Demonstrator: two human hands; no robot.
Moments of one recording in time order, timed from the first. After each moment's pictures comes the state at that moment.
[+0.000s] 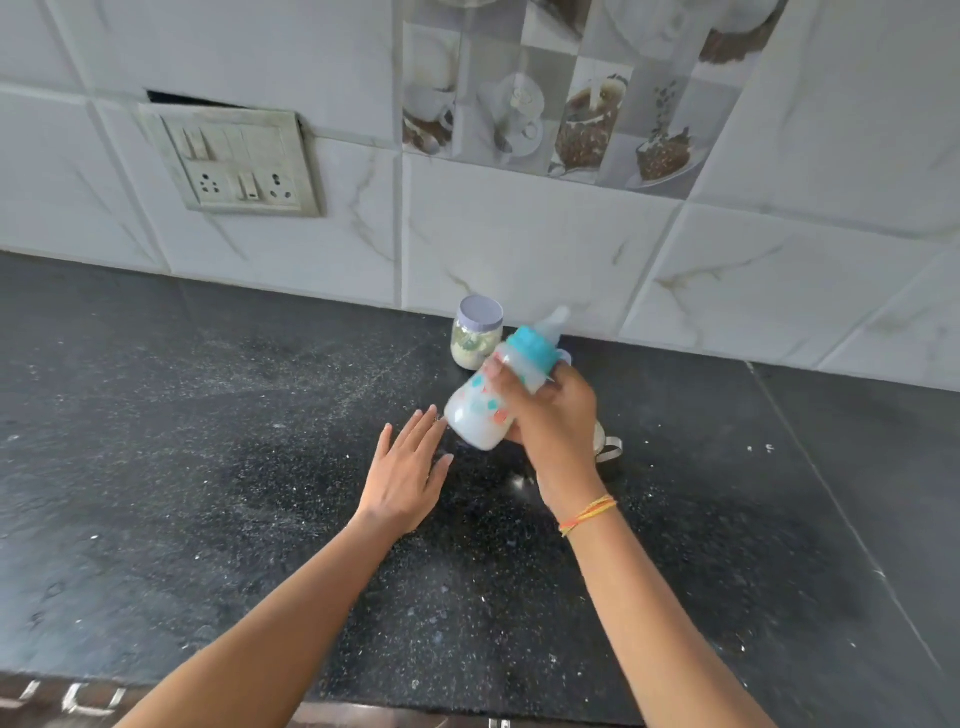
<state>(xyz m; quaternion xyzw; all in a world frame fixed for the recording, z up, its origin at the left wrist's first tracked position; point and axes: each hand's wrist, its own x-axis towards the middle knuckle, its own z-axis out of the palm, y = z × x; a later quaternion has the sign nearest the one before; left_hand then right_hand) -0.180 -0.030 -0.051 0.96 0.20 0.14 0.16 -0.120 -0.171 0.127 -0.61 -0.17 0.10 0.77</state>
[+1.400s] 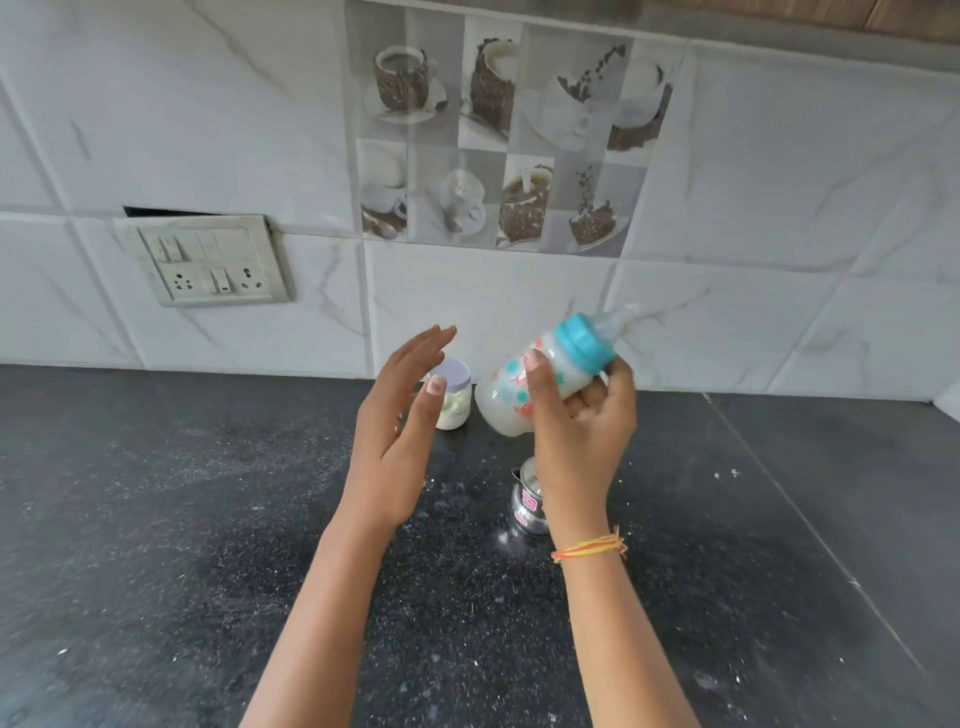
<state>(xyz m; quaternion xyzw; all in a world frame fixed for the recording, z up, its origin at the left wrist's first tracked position) -0.198 -0.076 0.156 0.73 0.03 0.40 0.55 -0.112 -0.190 0.170 -0.58 -0.18 -0.05 0.80</state>
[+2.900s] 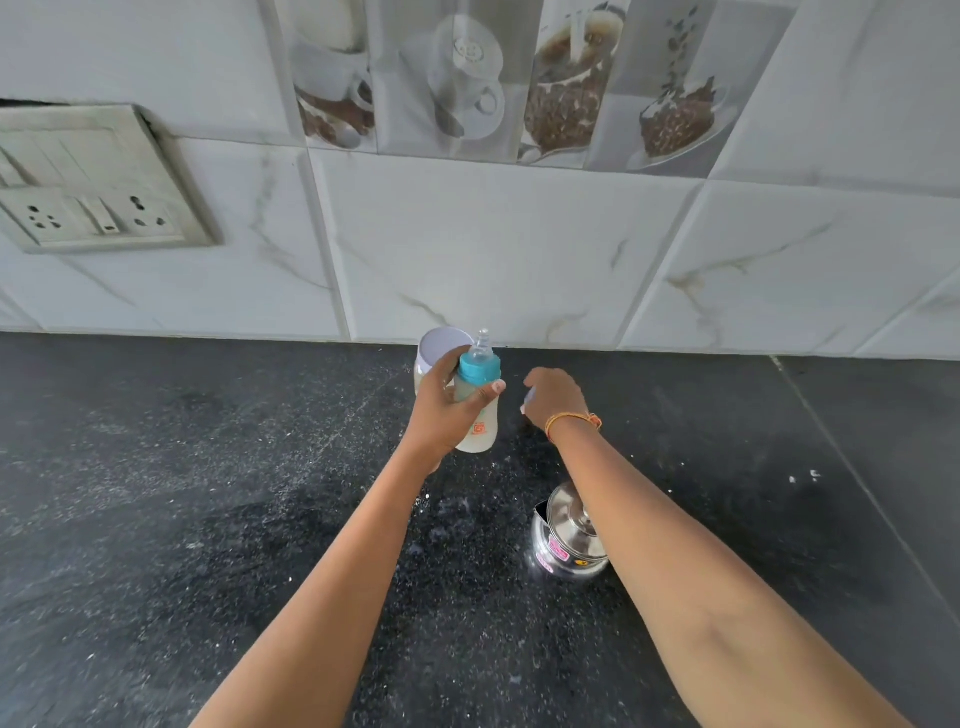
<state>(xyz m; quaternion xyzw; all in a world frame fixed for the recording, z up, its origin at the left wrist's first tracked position) 0.013 0.023 0.015 0.69 0.23 0.19 0.66 0.158 -0.072 -0.022 -0.96 -0.20 0.15 0.13</state>
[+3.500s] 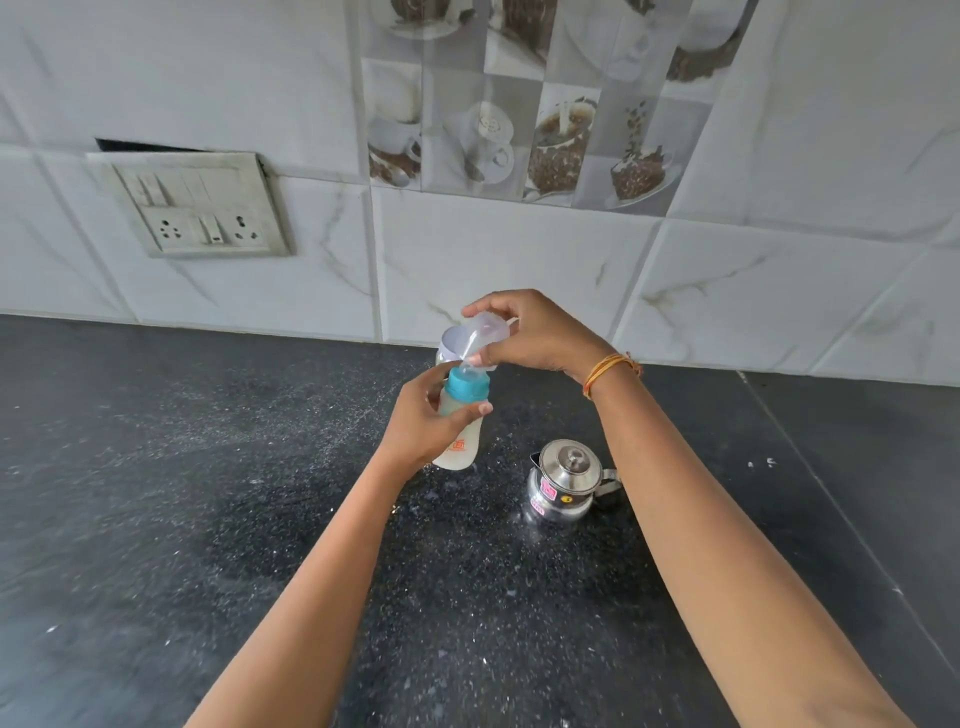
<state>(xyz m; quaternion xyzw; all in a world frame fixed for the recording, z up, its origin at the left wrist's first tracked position) -0.112 -0.016 0.065 0.75 0.19 0.23 0.59 0.009 -0.112 0.178 -0.81 -0.46 0.18 0.33</state>
